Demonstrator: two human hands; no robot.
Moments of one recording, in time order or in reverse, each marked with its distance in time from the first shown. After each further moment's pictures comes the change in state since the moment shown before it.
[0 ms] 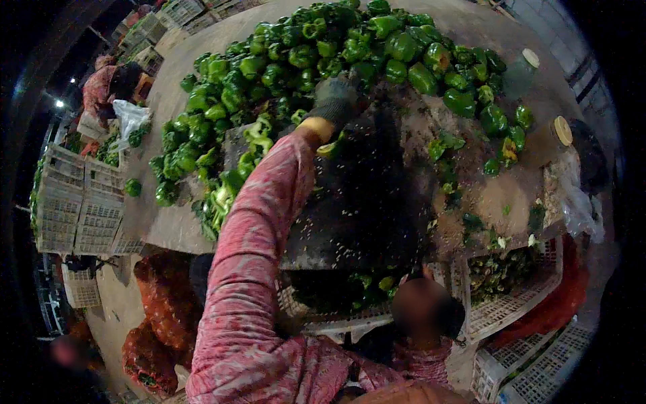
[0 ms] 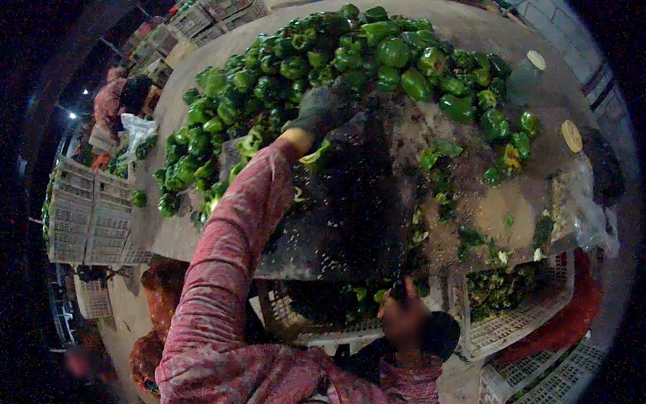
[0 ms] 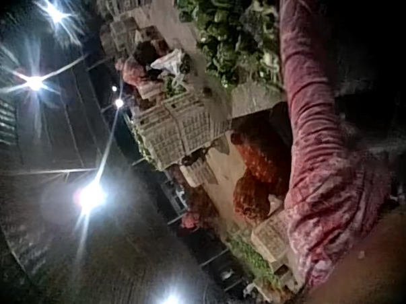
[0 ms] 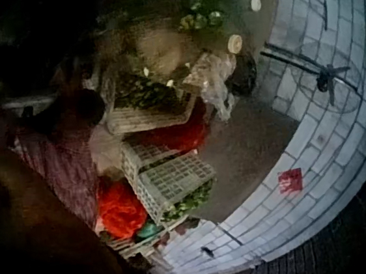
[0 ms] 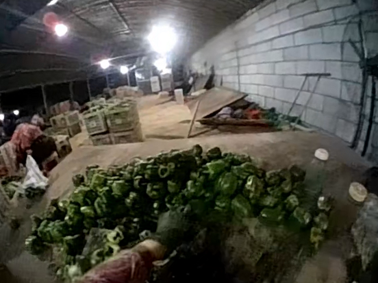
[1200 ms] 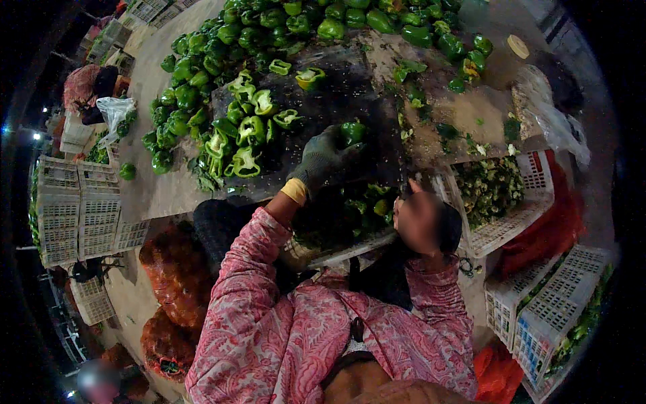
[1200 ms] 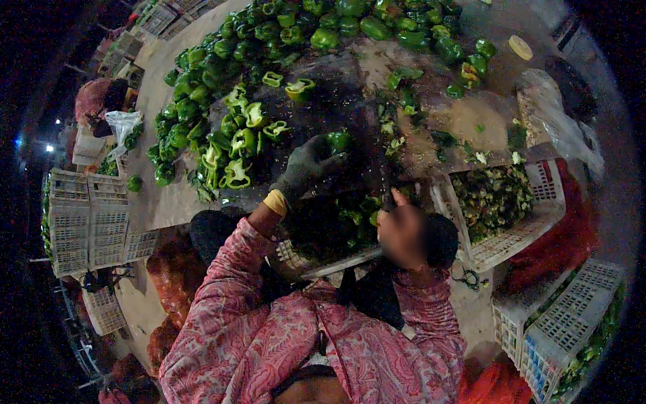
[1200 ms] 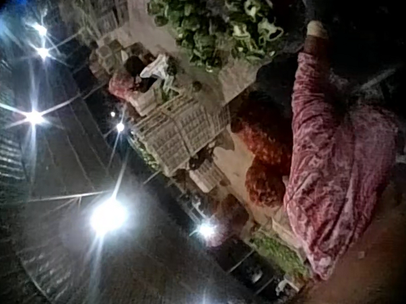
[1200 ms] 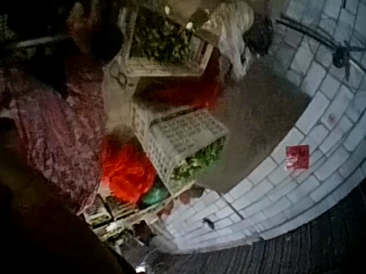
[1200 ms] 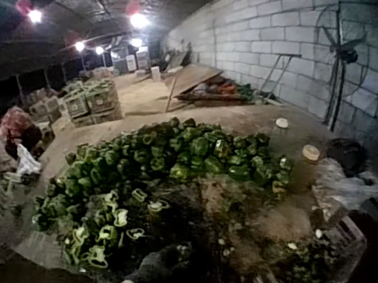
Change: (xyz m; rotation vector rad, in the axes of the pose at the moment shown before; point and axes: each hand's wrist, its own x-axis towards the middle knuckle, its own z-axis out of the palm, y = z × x) left_hand -0.286 0.061 -0.022 -0.690 -0.297 -0.039; right_hand -0.035 -0.023 -0.017 -0.218 0.075 -0.346
